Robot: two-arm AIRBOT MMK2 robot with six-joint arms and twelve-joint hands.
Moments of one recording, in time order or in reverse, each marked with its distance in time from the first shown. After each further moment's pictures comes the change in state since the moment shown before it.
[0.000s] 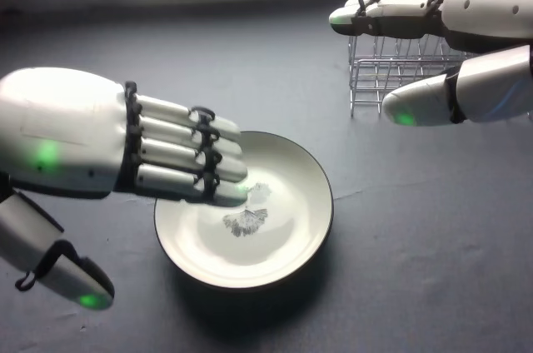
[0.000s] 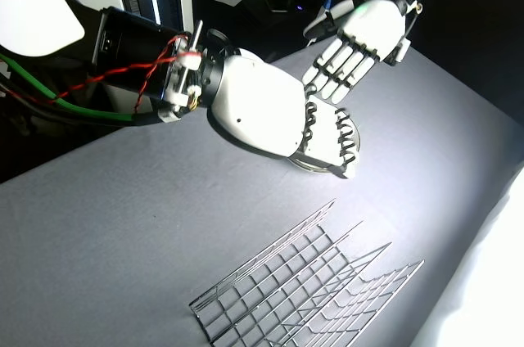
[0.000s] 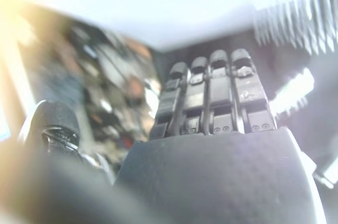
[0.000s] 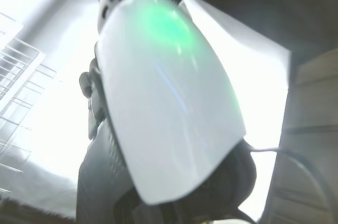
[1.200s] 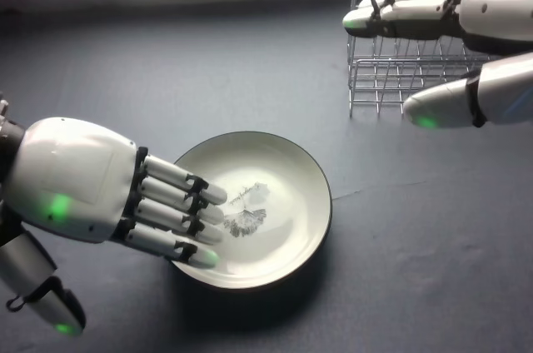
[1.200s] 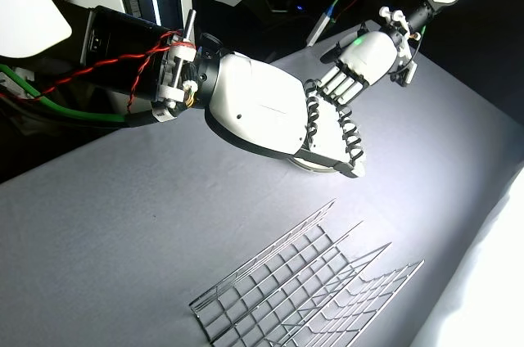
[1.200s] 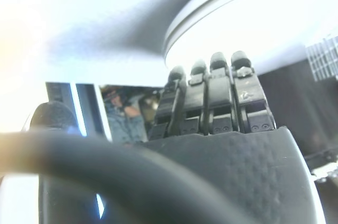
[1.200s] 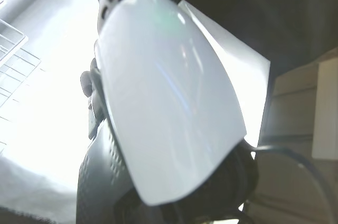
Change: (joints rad) left arm 0.099 -0.160 0.220 0.194 -0.093 0.152; right arm -0.004 0.018 0.025 -0.034 0.059 -0.053
